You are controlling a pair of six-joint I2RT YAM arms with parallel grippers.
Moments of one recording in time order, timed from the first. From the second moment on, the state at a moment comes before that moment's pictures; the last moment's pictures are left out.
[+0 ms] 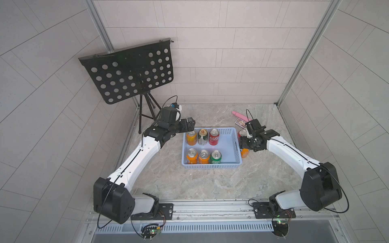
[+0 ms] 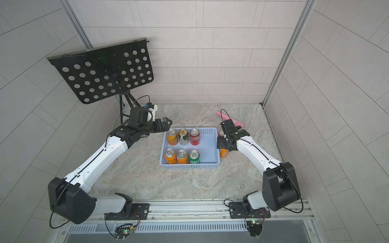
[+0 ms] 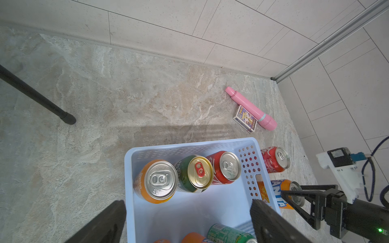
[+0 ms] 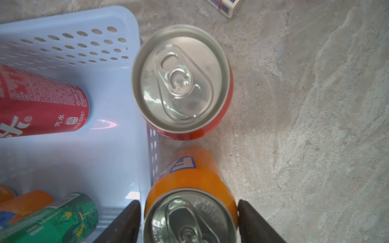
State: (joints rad) left arm -0.35 1.33 1.20 -0.49 0.16 -0.42; right arm 0.30 1.42 1.04 -0.75 0.06 0.40
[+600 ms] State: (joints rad) left arm -0.28 1.32 1.22 -0.51 0.09 -0.43; right arm 0.31 1.19 1.22 -0.83 0.12 0.39
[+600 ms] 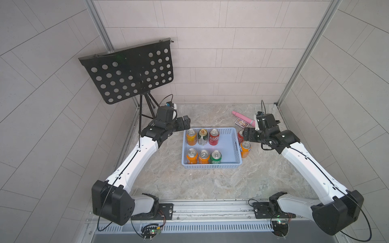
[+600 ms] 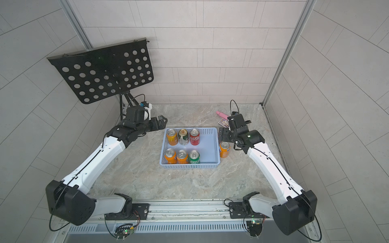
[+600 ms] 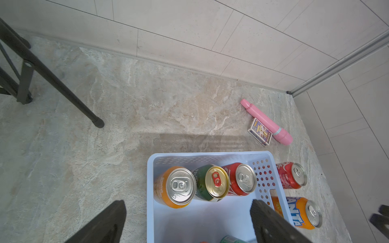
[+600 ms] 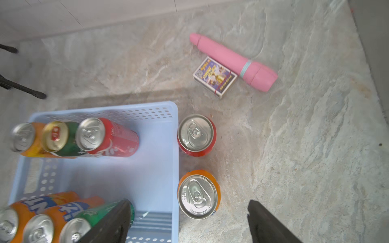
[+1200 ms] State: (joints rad) left arm -0.22 1.43 1.26 -0.52 0.17 -0.45; right arm 0.53 1.78 1.61 -0.81 0.00 0.37
